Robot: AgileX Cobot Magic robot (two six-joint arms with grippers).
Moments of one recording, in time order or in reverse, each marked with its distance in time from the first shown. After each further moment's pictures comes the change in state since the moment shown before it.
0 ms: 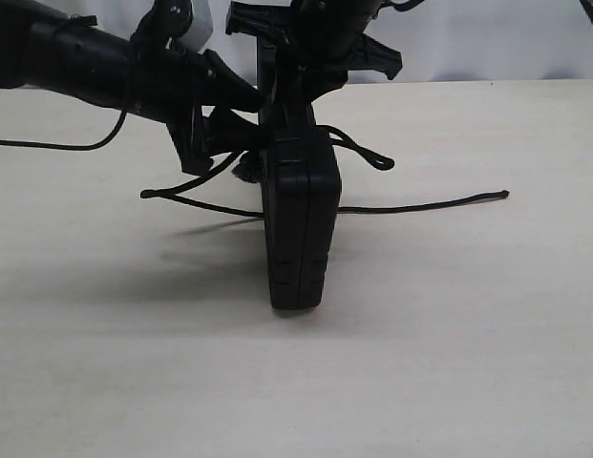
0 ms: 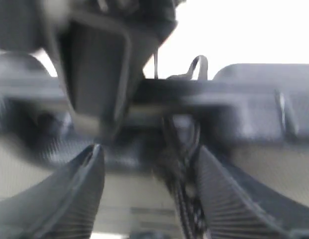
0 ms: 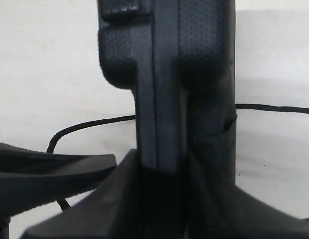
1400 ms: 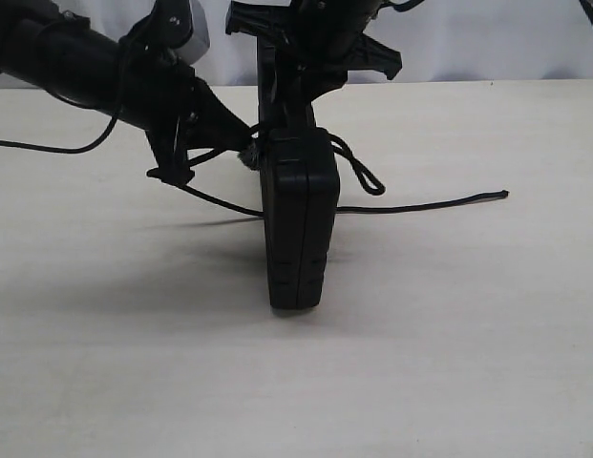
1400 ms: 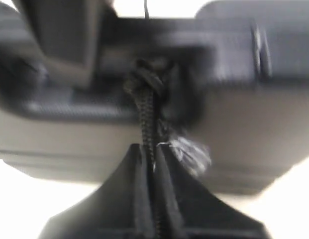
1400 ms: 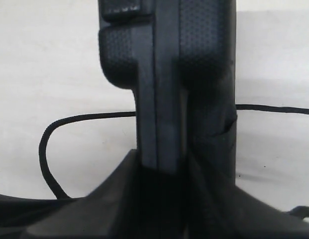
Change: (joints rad) left arm 0.000 -0.055 0.000 0.228 -0.019 -0.193; right arm 0.000 0.000 0.000 0.000 0.000 0.000
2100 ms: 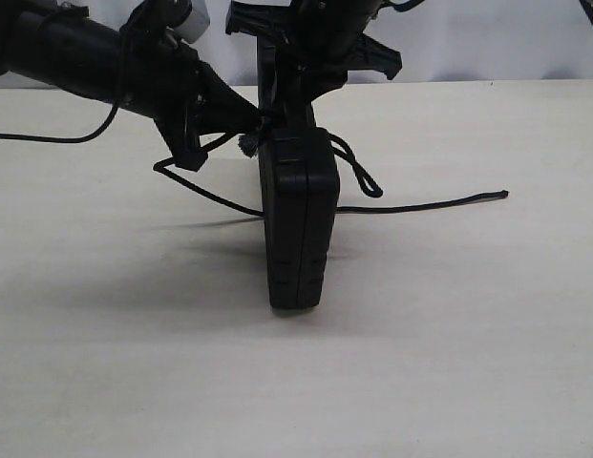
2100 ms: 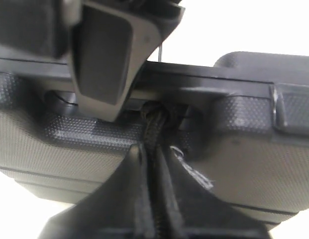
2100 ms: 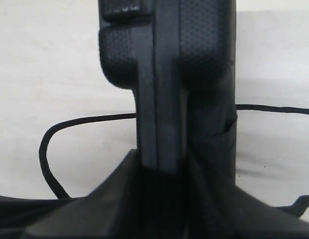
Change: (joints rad) left arm 0.000 0.000 0.000 -0.114 -0.020 0.020; right arm 0.000 0.000 0.000 0.000 0.000 0.001
